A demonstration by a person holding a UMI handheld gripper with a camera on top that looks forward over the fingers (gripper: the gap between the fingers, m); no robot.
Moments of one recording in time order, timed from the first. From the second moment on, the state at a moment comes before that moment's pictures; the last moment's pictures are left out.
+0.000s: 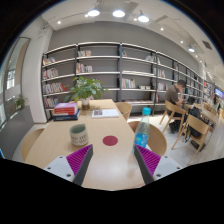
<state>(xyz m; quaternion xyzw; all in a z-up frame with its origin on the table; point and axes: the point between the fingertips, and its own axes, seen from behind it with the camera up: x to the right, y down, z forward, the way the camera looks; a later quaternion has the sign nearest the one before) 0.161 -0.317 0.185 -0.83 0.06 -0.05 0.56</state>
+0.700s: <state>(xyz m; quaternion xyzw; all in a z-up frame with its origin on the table) 0.314 -0.136 0.112 -0.79 0.02 -0.05 0.61</state>
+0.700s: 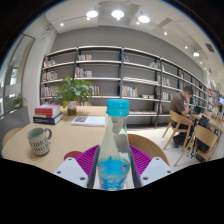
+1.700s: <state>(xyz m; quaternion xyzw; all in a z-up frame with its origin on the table) 0.176 -0.046 0.168 -0.69 -0.41 -0.39 0.45</state>
